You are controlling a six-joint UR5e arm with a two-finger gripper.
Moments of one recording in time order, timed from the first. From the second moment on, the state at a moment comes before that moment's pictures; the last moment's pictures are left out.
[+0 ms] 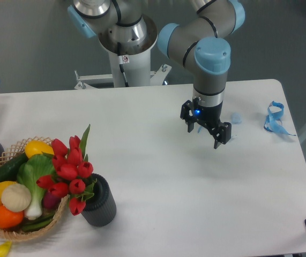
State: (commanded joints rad) arm 2.67 -1.79 -1.90 -0.83 1.49 1.40
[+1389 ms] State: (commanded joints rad) arm 2.68 -1.88 -1.89 -0.66 0.81 1.18
